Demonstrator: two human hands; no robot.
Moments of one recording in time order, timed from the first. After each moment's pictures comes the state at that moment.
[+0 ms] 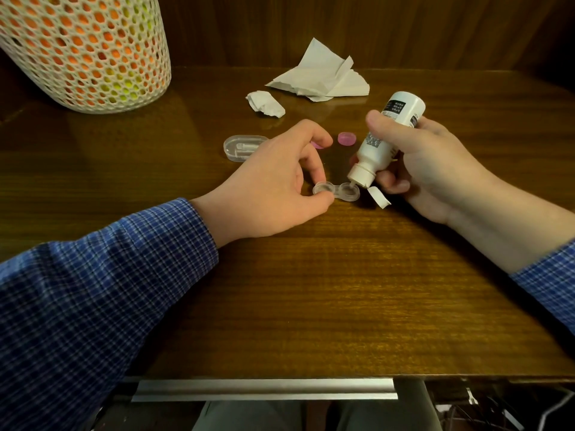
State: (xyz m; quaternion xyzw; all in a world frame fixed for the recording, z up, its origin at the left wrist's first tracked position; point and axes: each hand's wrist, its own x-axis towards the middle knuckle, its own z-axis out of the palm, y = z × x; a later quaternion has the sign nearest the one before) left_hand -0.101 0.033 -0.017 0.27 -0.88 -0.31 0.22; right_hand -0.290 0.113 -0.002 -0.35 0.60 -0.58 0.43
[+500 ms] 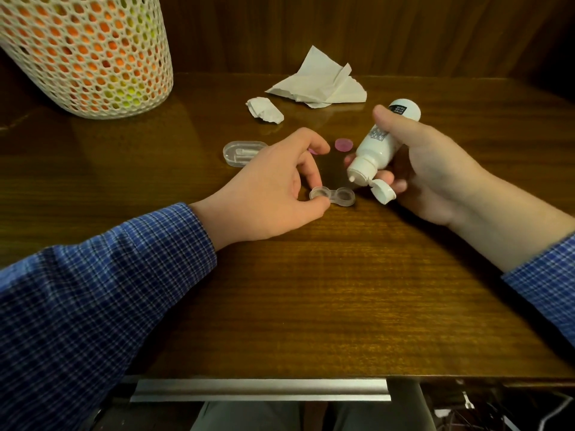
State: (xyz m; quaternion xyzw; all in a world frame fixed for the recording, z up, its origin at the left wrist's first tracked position) left_hand -0.100 0.032 -0.018 0.27 -0.89 -0.32 0.21; right_hand -0.299 0.112 0.006 -0.32 0.57 -0.55 0.51
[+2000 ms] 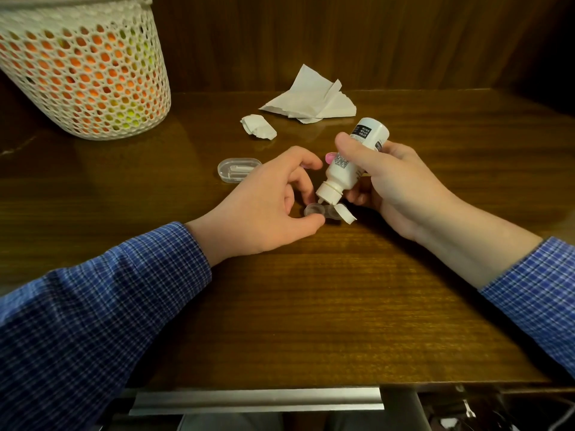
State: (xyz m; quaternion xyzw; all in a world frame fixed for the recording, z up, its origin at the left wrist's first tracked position) left_hand -0.104 0.034 -0.017 0.27 -0.88 -0.31 0.21; right_hand -0.284 0.107 -0.004 -0.36 0.61 -0.57 0.41
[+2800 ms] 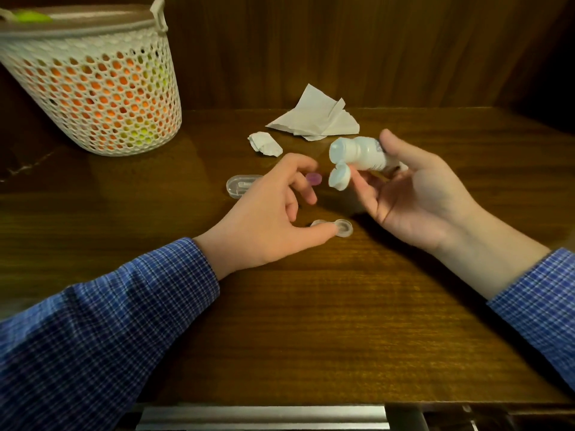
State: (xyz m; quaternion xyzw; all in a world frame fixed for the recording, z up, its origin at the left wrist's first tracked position) left_hand -0.098 0.031 -0.016 0.25 -0.86 -0.34 0.27; right_hand -0.297 0.120 0.016 -0.13 0.34 -0.68 0.64
